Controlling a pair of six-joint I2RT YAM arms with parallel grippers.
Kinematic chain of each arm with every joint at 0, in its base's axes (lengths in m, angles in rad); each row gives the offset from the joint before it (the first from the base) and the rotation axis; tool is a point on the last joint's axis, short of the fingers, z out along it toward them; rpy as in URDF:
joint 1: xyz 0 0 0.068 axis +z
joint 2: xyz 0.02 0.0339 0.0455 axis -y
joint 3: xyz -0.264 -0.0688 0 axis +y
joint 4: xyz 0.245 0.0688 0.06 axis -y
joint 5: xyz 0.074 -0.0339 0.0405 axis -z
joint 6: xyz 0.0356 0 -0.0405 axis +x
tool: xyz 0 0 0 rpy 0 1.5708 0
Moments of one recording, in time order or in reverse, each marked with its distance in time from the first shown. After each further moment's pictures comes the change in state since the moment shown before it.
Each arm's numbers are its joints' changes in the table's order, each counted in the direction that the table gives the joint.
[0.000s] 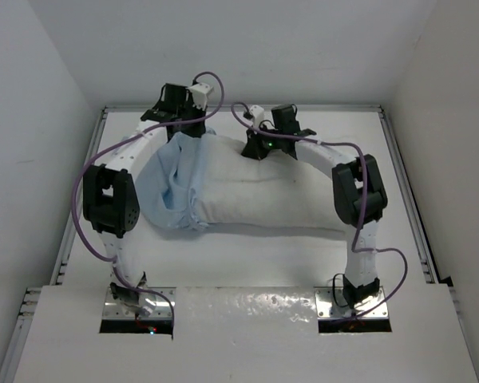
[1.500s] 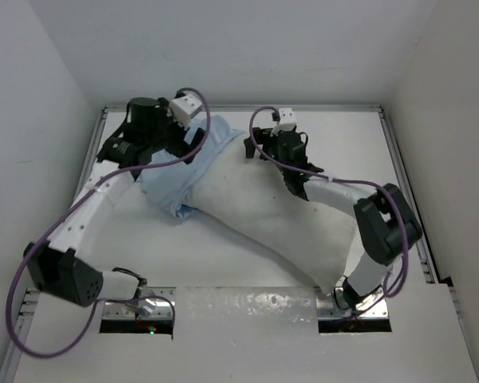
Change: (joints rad) left arm -0.098 0.500 0.281 -0.106 0.034 0.221; right arm 0.154 0.402 0.666 0.791 0.827 0.571
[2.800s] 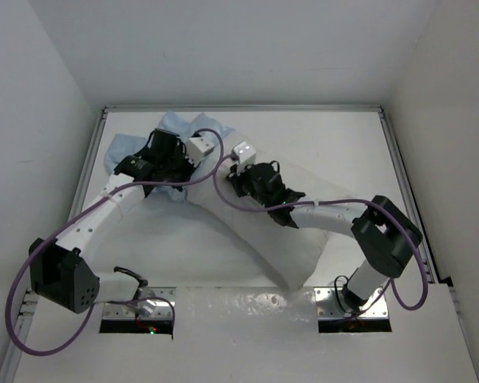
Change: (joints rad) left arm -0.021 0.115 0.275 -0.126 -0.149 0.037; right arm 0.315 0.122 0.132 -0.126 -0.064 -0.370
